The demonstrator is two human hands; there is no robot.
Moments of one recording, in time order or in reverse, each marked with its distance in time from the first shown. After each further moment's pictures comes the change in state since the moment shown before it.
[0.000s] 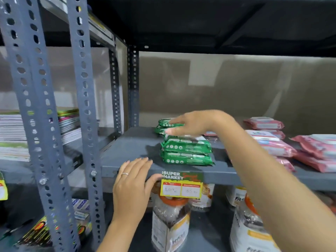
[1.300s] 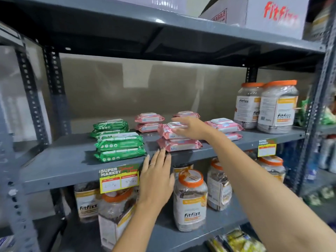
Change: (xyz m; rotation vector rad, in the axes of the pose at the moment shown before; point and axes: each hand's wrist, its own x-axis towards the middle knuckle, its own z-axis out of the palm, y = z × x) left_hand 0.006 0.181 0.030 -0.089 -0.367 0.286; right_hand -0.114 0.149 0.060 0.308 0.376 0.340
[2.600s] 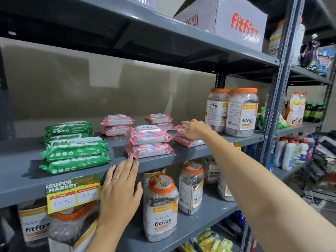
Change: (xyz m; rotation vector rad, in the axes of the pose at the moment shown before) left_hand -0.005 -0.005 0.029 -0.120 0.138 -0.005; right_hand 0.002 0.106 -0.037 -0.424 -0.011 0.481
